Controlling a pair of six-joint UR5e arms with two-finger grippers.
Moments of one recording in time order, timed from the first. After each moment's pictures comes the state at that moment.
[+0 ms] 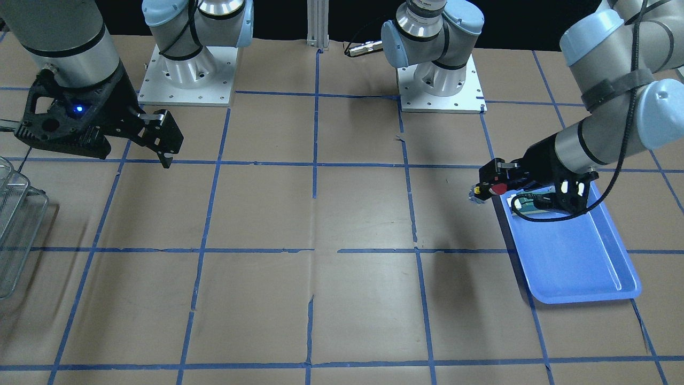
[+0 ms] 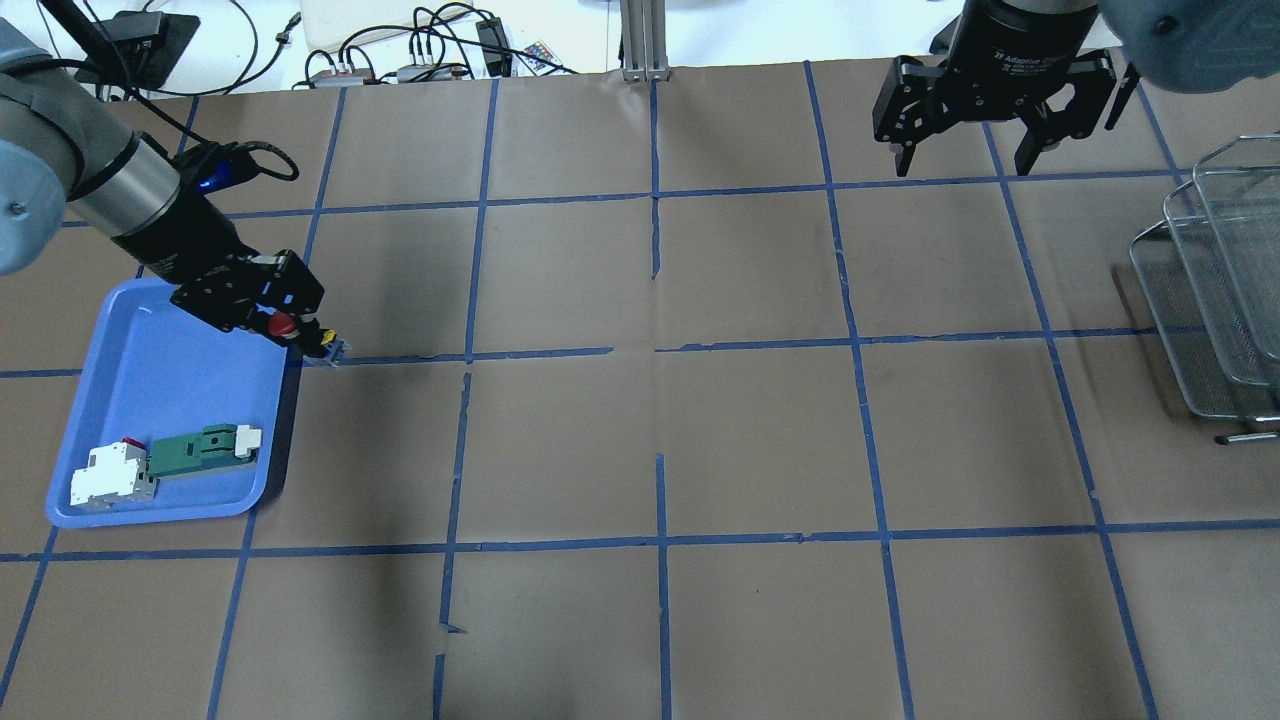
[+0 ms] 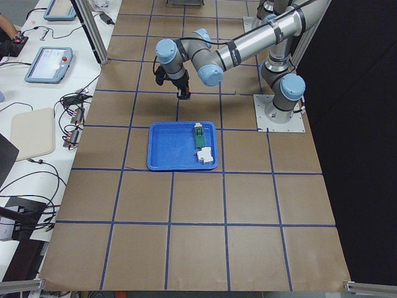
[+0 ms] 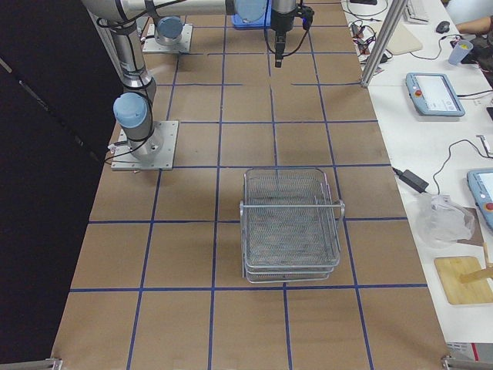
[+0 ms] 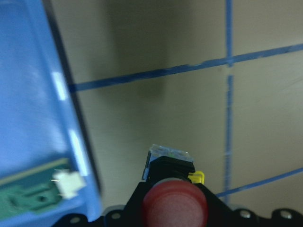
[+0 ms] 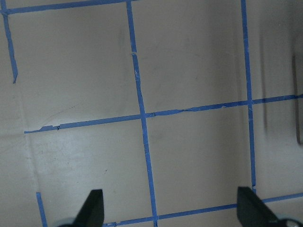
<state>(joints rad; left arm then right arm) -1.27 -1.71 -1.72 -1.58 1.31 0.27 1.58 -1.46 1.43 -1.56 -1.64 0.11</state>
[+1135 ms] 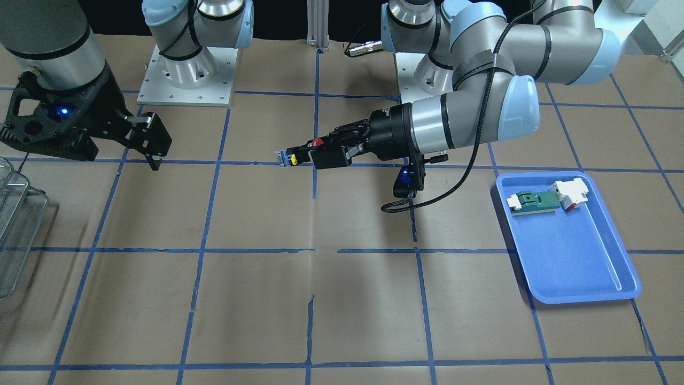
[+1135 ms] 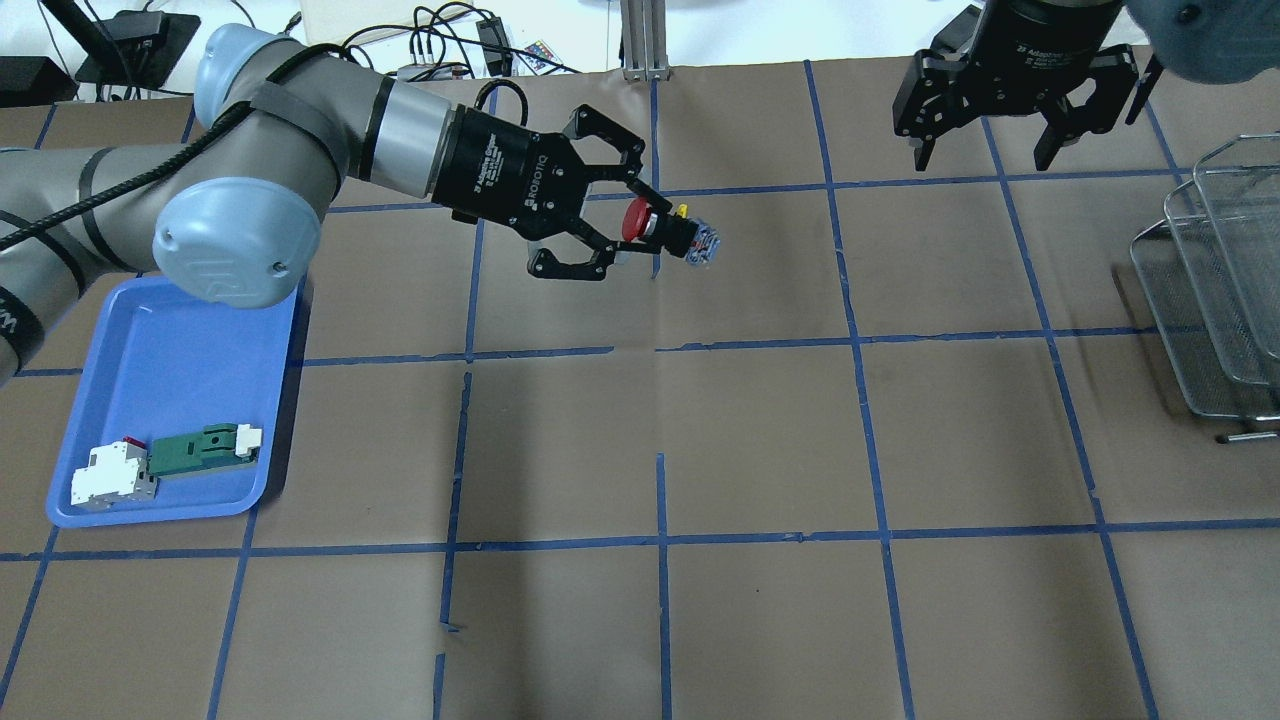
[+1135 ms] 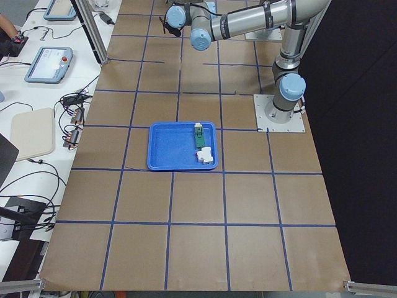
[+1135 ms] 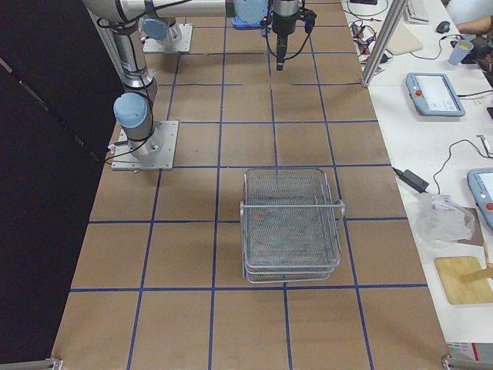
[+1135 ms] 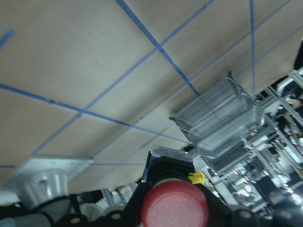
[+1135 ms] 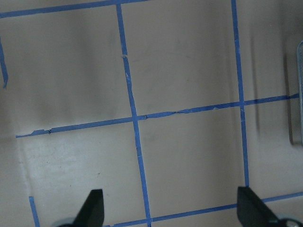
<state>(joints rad) -1.62 -1.74 -1.74 -1.31 0.47 -0.97 1.54 -1.46 1.43 -1.56 -1.64 0.10</state>
